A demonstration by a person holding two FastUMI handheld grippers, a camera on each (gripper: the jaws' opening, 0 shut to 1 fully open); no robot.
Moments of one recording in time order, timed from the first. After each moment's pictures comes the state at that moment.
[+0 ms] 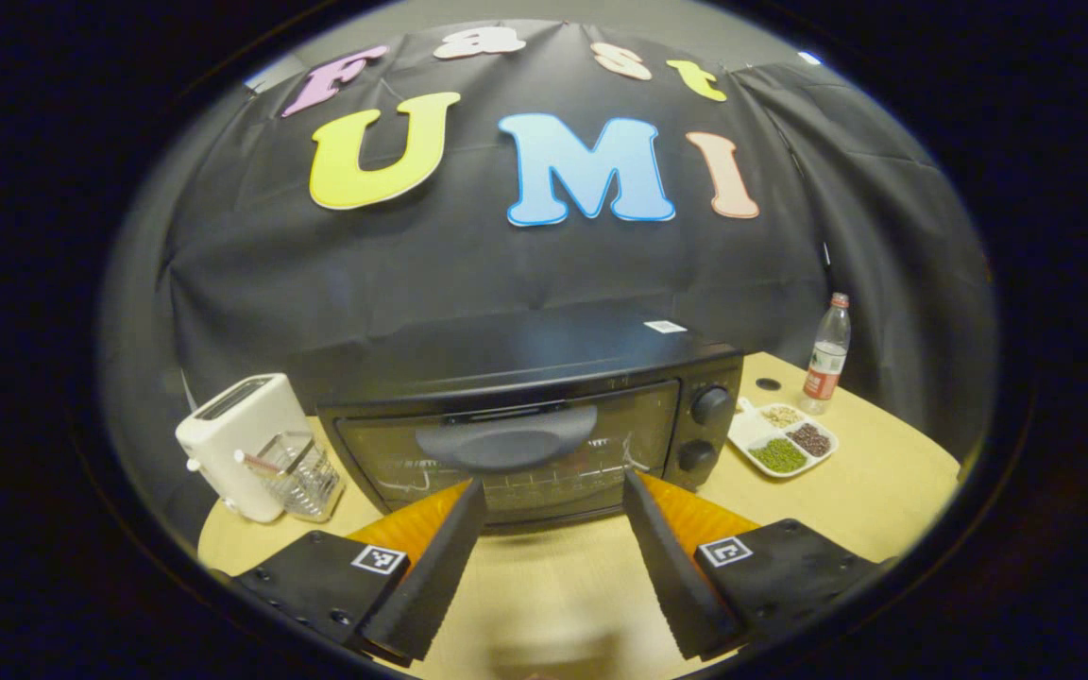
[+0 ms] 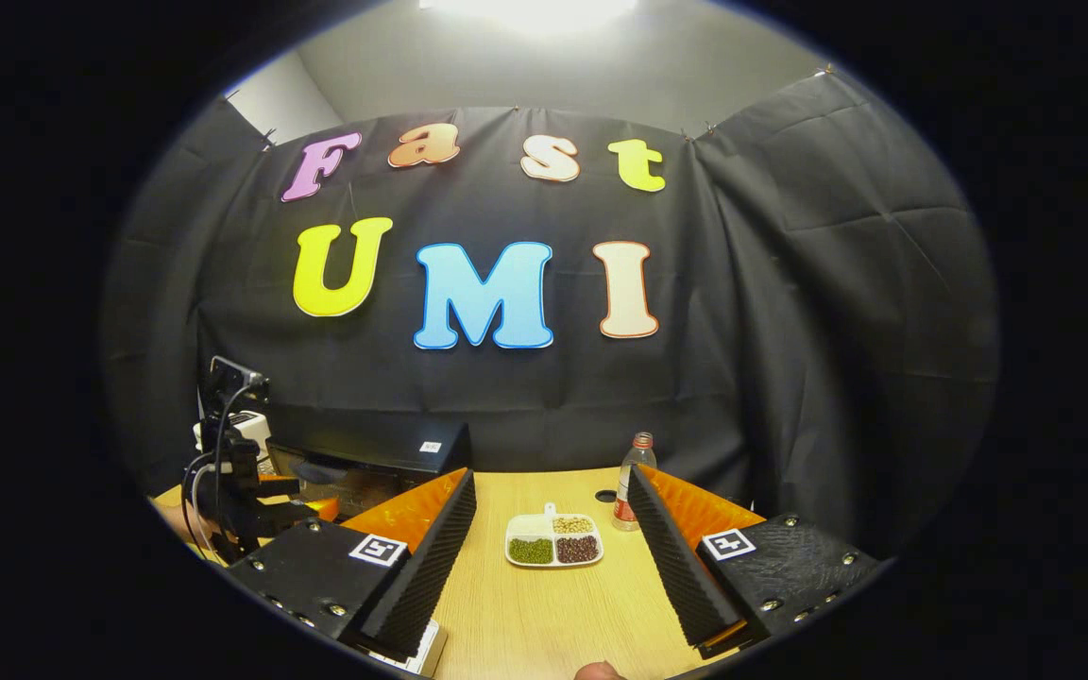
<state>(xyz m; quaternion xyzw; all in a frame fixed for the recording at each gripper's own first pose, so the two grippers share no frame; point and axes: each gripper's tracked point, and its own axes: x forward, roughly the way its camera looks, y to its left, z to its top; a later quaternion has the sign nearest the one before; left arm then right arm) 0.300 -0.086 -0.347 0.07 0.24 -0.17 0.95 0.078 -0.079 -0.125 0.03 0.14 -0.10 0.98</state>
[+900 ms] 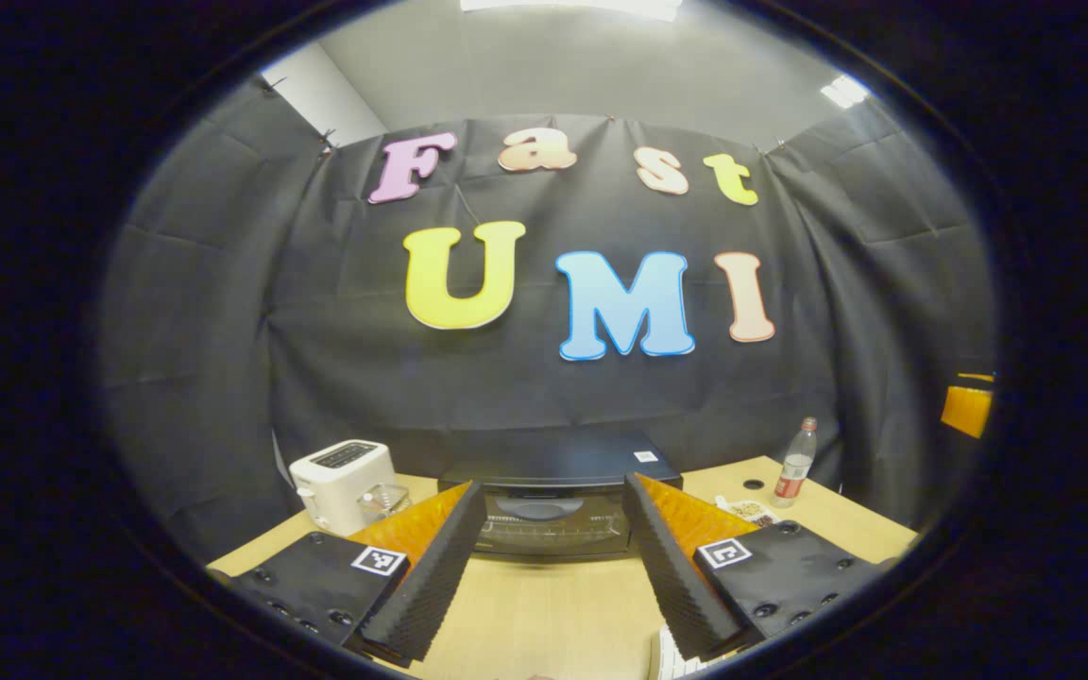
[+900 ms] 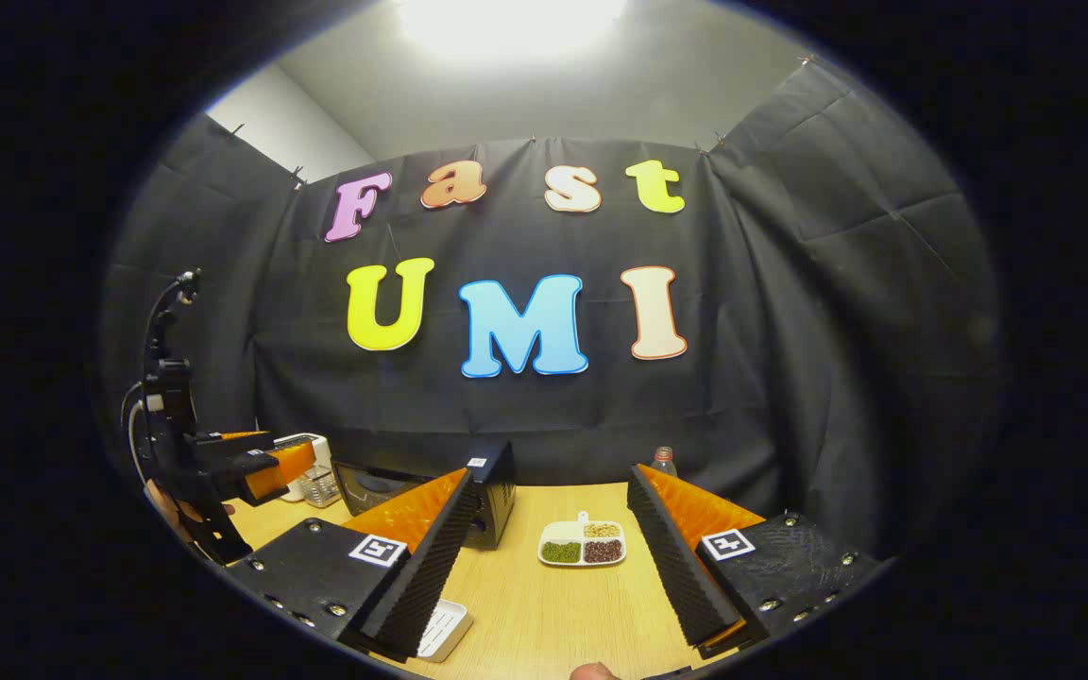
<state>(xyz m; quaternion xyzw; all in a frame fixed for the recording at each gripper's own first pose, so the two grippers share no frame) 0.145 -0.051 -0.130 0.01 0.10 -0.06 0.99 0.020 -0.075 -0.076 0.06 0.10 -0.01 0.99</state>
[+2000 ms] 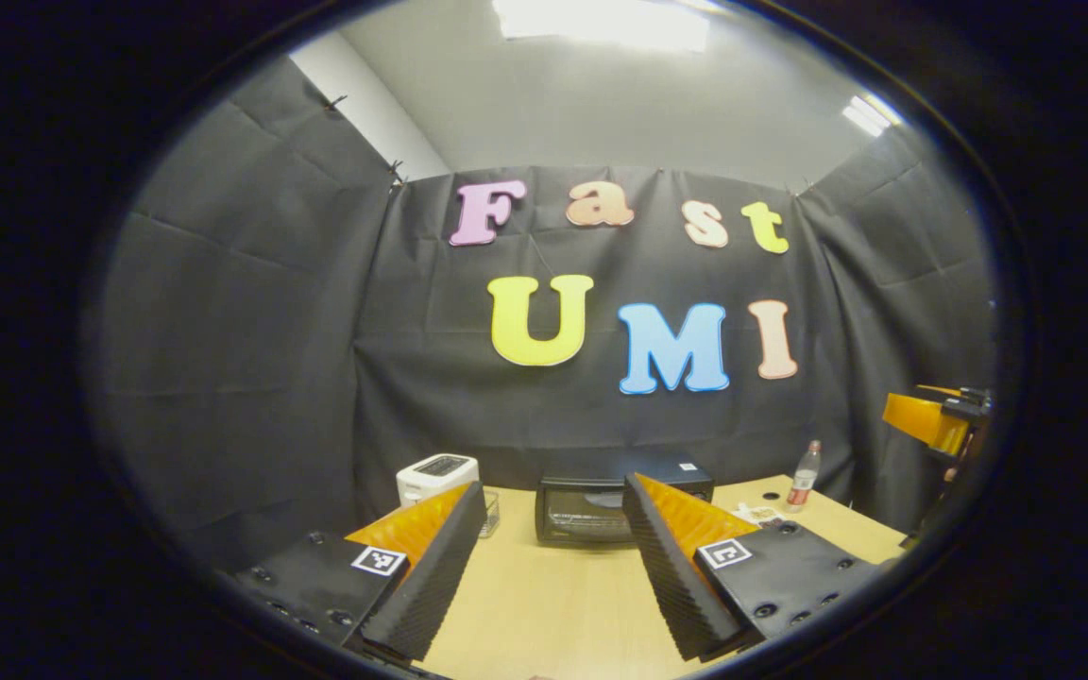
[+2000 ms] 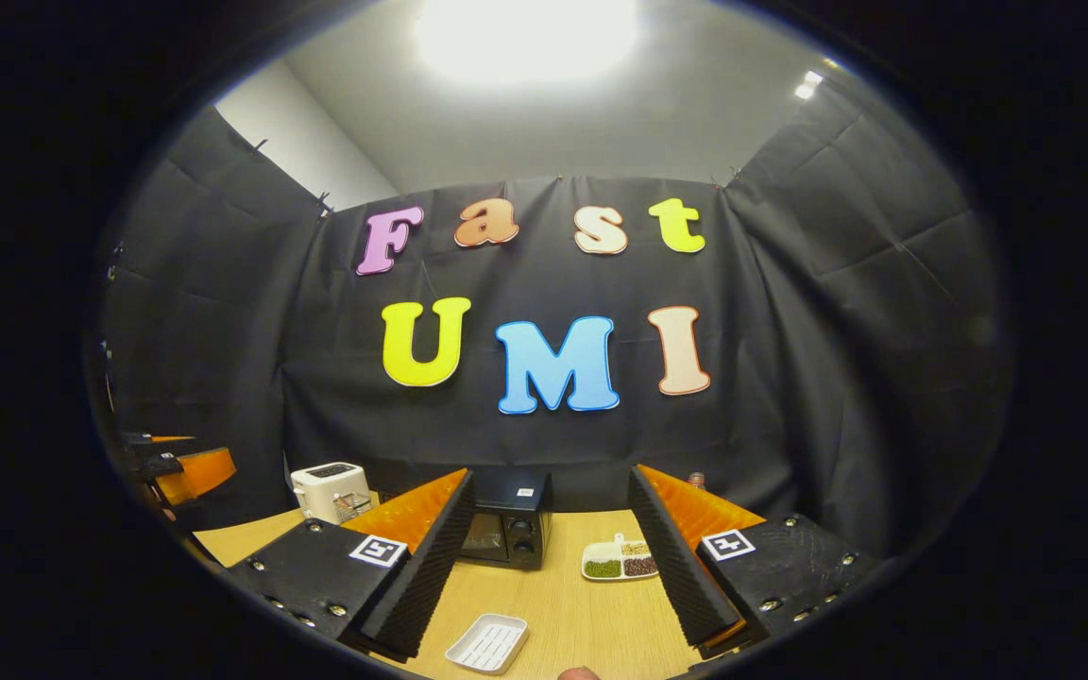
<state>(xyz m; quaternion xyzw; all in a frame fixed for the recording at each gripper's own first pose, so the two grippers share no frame) 0.019 0.068 -0.070 0.01 0.06 -0.01 1.00 -0.004 -0.009 -0.033 0.06 0.05 -0.01 1.00</state>
